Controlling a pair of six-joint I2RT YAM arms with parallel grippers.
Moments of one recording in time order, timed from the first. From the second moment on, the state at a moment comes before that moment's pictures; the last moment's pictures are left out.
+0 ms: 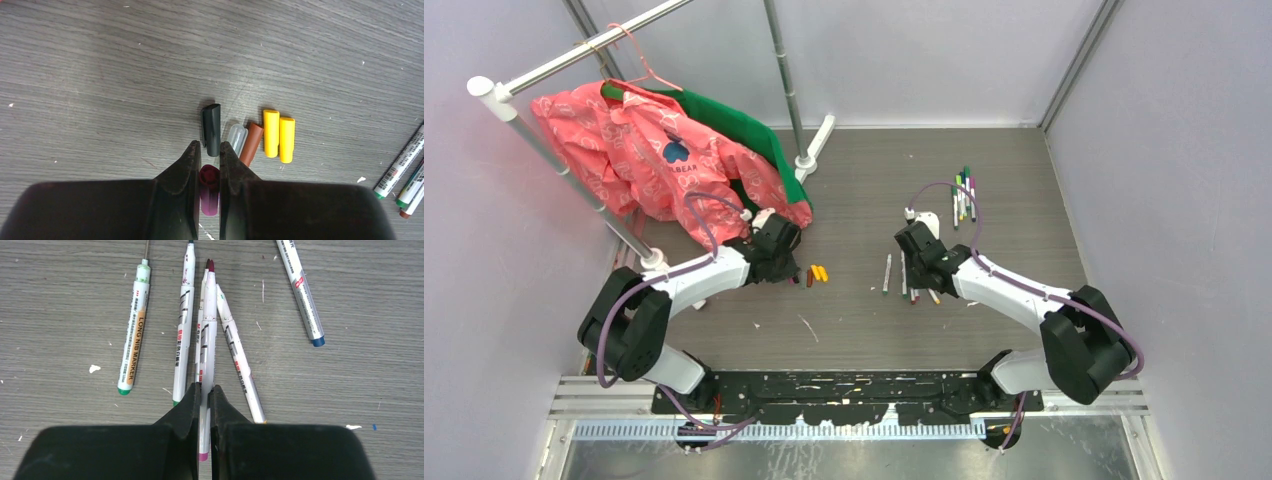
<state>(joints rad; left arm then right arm) -0.61 1.48 0.83 -0.37 -0.25 -0.86 0.63 1.33 0.75 -0.44 0.32 0.47</state>
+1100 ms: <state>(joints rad) -0.60 1.51 0.77 -0.32 -0.24 -0.89 0.56 1.49 0.79 -0.43 0.26 0.52</state>
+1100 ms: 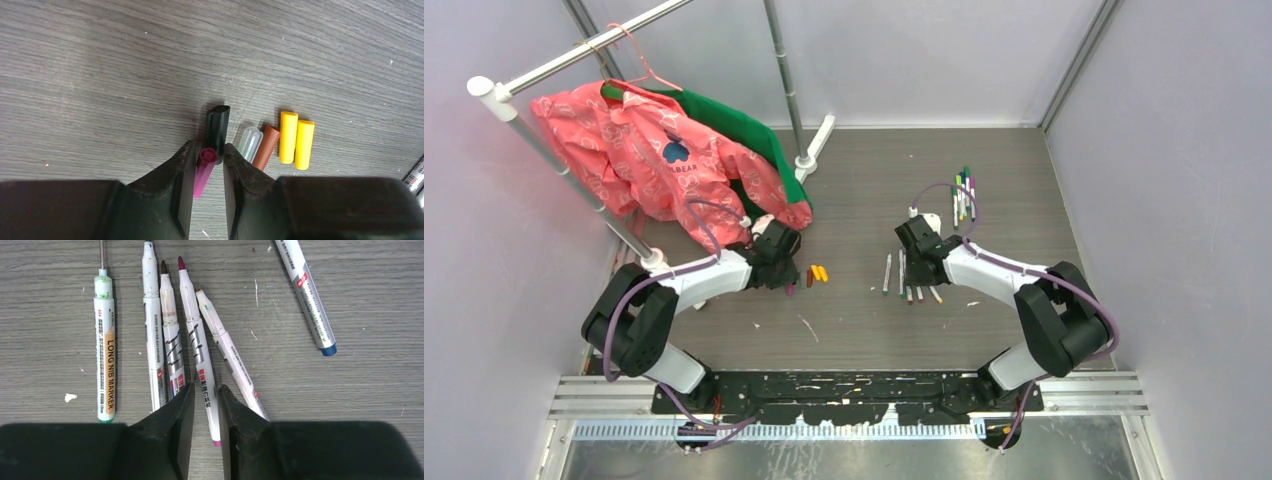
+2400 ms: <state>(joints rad) -0.60 1.39 0.85 -0.33 -0.18 -0.87 0.35 1.59 1.16 -0.47 0.49 0.43</state>
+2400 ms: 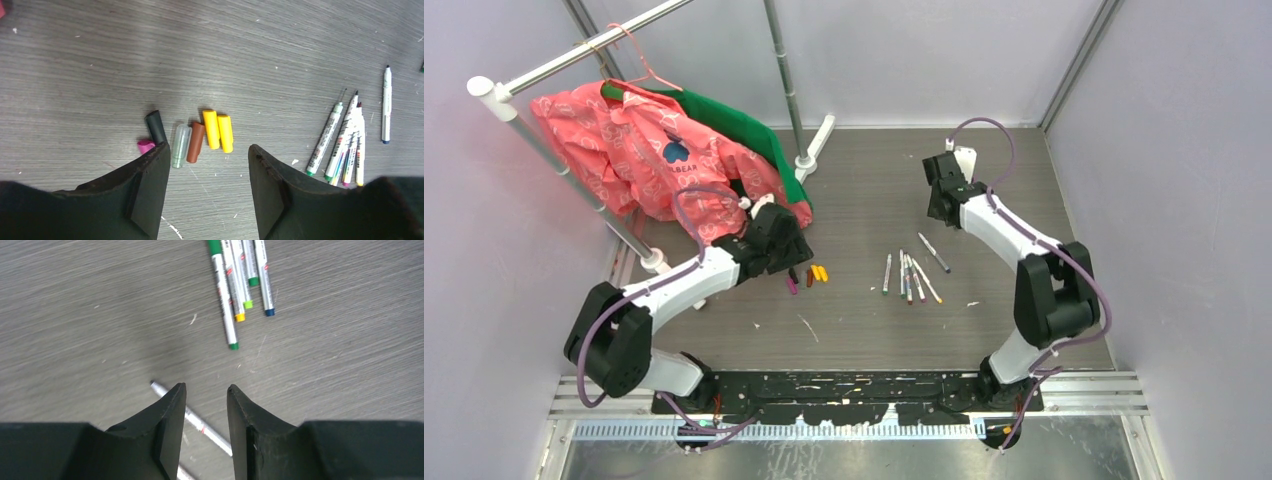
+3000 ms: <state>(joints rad) -0.60 1.48 0.93 -0.31 -0.15 -0.82 0.18 1.92 1.36 -0.43 0.36 0.39</state>
